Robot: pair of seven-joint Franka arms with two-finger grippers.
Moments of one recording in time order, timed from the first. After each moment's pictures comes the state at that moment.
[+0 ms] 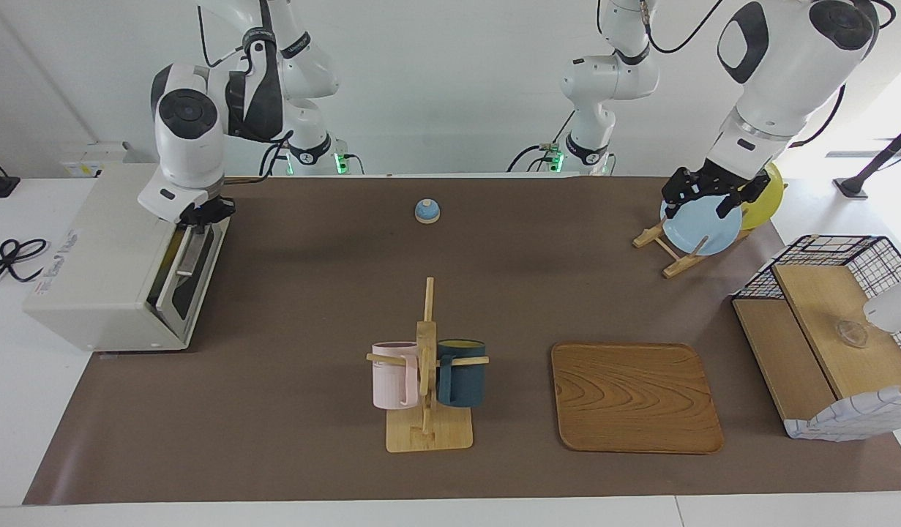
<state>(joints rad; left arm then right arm) -0.04 -0.03 -0.05 -1.70 -0.01 1.64 -0.02 -0.04 -0.12 -0.01 -2.11 -0.42 1.81 -0.27</state>
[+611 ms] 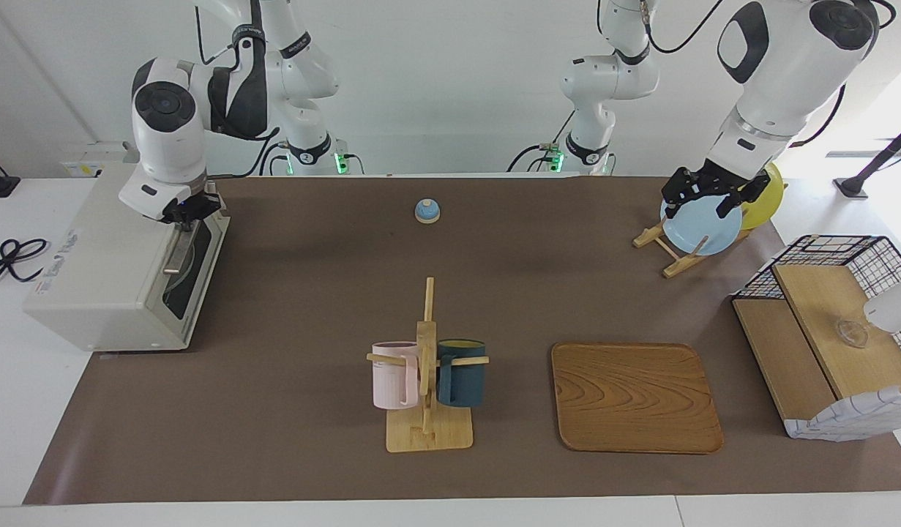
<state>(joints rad) -0.04 -0.03 -0.05 -1.70 -0.01 1.64 -0.02 -0.05 -0.12 0.00 -2.05 -0.41 1.76 -0.31</state>
